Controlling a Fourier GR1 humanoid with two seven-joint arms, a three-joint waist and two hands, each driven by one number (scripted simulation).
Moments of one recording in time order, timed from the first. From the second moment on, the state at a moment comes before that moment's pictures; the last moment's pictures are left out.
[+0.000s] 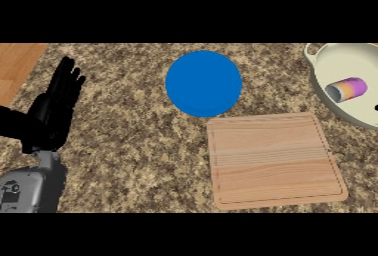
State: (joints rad) left arm -0.27 0.17 0.10 -1.63 0.06 0.09 0.24; right arm -0.89 -0.81 -0.39 -0.09 0.29 0.41 -0.81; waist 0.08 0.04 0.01
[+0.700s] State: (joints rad) left arm -0.27 0.17 0.11 -1.63 0.06 0.09 0.23; right arm -0.85 -0.93 -0.43 -0.13 0.24 0.52 -0.71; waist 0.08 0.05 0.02
